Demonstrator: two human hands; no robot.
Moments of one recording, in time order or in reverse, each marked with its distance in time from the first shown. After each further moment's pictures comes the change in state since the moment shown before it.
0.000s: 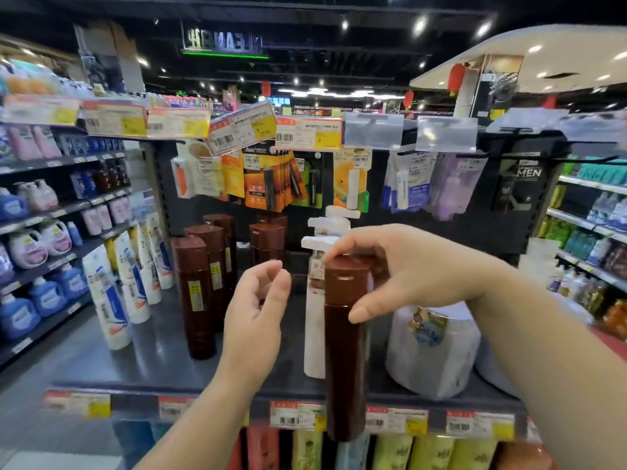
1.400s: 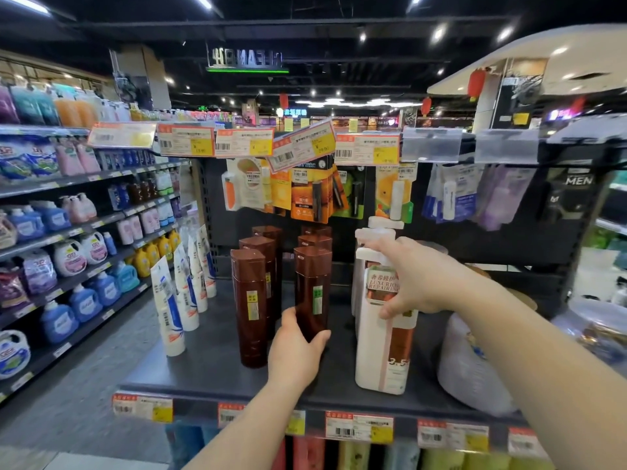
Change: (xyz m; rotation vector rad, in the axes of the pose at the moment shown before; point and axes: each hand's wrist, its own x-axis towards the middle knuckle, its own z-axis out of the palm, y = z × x) left_hand 0.025 -0.092 -0.027 0.590 -0.070 -0.279; right_hand 0.064 0.027 0.038 -0.567 0.169 0.399
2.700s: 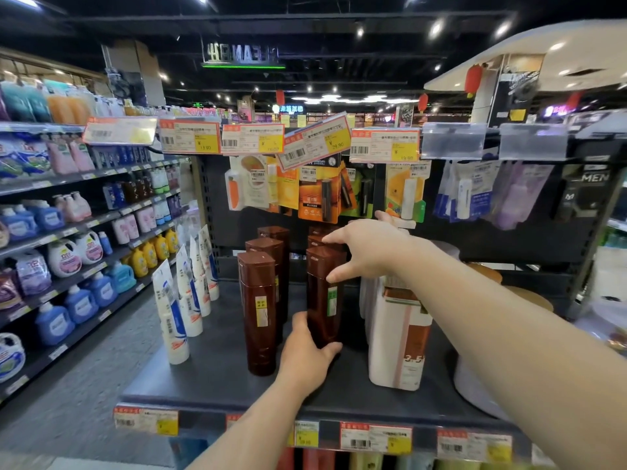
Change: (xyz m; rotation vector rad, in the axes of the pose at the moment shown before) left_hand 0.017 -0.013 0.002 -0.106 -0.163 0.020; right_hand 0.074 -0.057 -0.008 -0.208 -0.100 -0.105
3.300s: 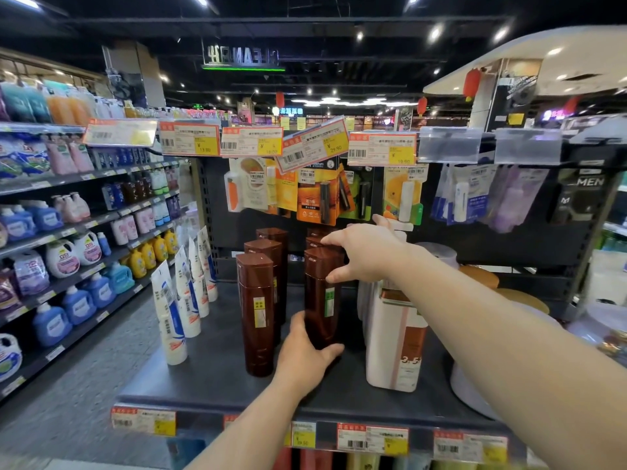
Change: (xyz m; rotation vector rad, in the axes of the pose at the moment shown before) left_hand -0.002 0.000 -0.003 -0.050 -0.031 0.018; right_hand 0.003 0.001 0.009 -0.022 0.041 -0.001
